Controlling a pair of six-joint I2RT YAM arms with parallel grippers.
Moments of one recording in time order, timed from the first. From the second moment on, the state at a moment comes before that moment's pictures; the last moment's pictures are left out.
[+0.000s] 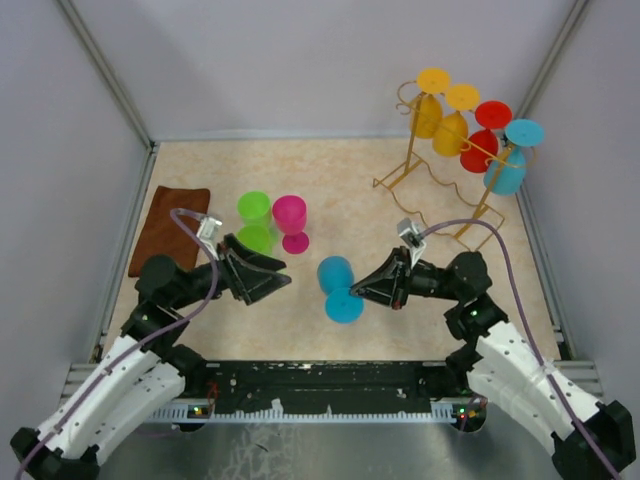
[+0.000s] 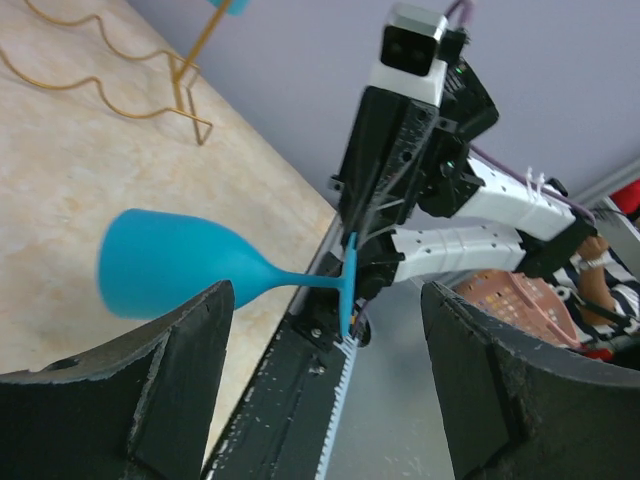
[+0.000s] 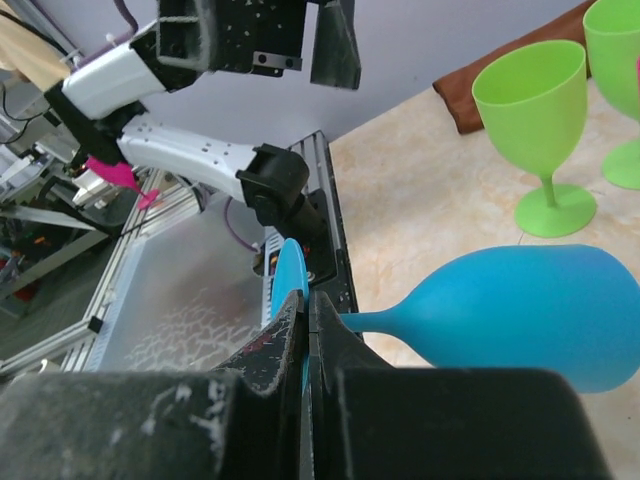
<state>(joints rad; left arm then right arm) -0.50 0.54 0.54 0.14 0.63 -0.79 0.52 0.64 0.40 0.39 -0.92 0.61</state>
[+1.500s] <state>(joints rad) -0.96 0.85 0.54 0.27 0.35 -0.66 0.61 0.69 0.51 0.08 -0.87 0.42</state>
